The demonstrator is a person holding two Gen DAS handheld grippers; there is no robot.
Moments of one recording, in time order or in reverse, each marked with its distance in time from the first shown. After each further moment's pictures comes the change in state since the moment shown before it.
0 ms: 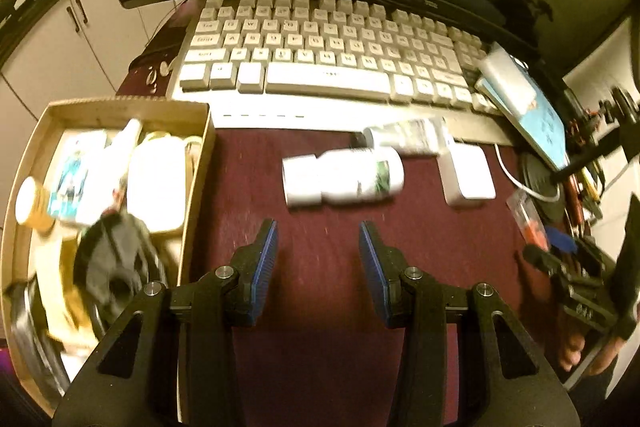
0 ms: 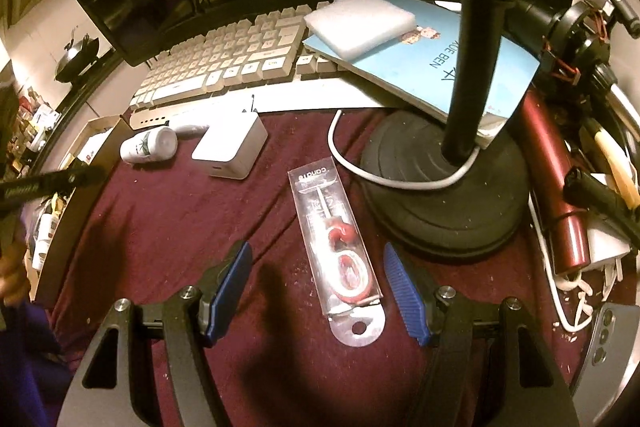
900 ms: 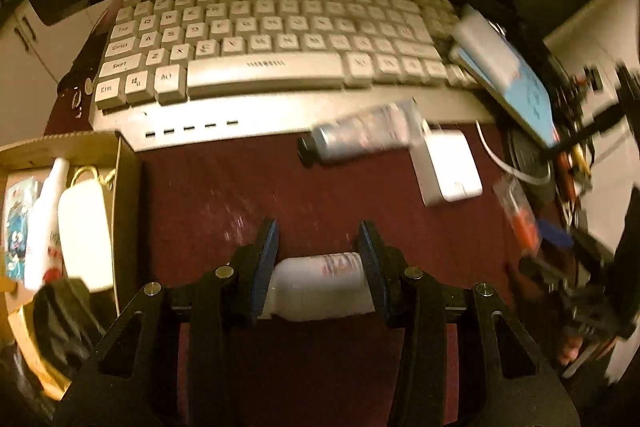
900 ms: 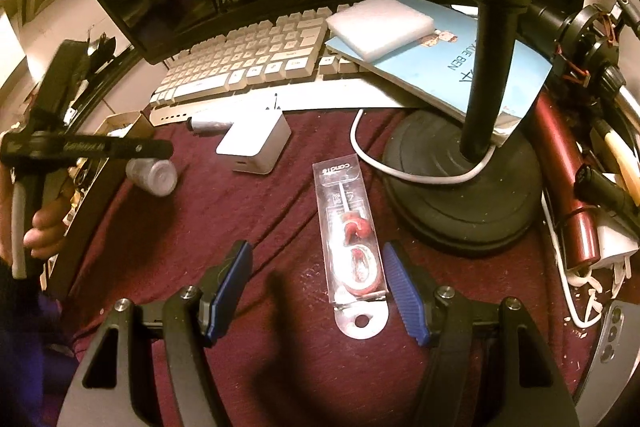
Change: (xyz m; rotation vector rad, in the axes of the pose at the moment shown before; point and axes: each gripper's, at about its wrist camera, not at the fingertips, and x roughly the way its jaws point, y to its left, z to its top) left arm 0.030 -0.025 0.008 0.142 0.100 -0.093; right arm -0.005 0.005 -0.005 -0.017 -0.007 0.060
